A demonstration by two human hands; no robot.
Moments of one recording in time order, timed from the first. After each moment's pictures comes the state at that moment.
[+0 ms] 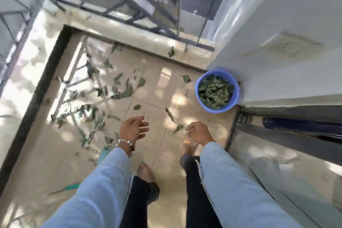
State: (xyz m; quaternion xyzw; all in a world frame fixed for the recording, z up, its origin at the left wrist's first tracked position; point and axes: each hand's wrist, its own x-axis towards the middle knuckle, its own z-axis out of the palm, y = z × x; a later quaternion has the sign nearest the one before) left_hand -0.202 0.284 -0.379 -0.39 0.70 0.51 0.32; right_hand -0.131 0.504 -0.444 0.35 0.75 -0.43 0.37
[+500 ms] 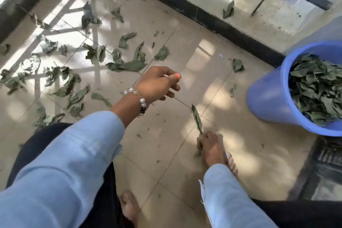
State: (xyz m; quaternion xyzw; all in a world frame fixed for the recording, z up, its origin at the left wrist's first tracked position) left_hand -0.261 0.243 -0.670 -0.15 0.79 0.50 0.33; right_hand -0.097 0.429 -0.855 0.22 0.87 -0.22 0.38
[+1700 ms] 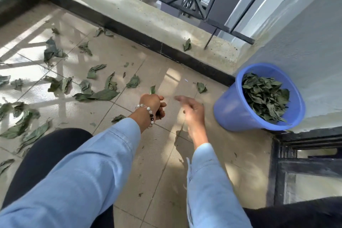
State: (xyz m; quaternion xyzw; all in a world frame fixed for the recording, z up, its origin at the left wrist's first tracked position) left_hand -0.275 0.284 -0.724 -0.36 0.56 0.67 0.32; right_hand -0.221 0.413 -0.779 0.24 0.74 -0.62 -0.07
